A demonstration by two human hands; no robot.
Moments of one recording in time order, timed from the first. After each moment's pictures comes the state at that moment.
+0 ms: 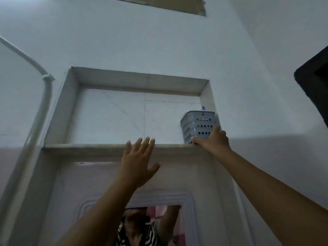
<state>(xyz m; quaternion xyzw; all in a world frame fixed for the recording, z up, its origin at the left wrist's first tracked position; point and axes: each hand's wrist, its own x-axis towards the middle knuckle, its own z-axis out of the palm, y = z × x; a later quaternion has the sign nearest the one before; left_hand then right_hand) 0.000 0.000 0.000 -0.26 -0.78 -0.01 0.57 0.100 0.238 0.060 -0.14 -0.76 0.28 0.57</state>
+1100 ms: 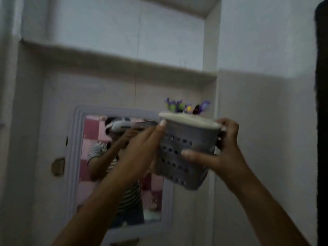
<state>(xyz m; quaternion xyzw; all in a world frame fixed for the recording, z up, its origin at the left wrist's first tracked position) 0.123 0.003 -0.184 -0.43 -0.63 -0.63 0.13 0.217 0.181 -0.197 0.19 -0.70 0.48 0.49</state>
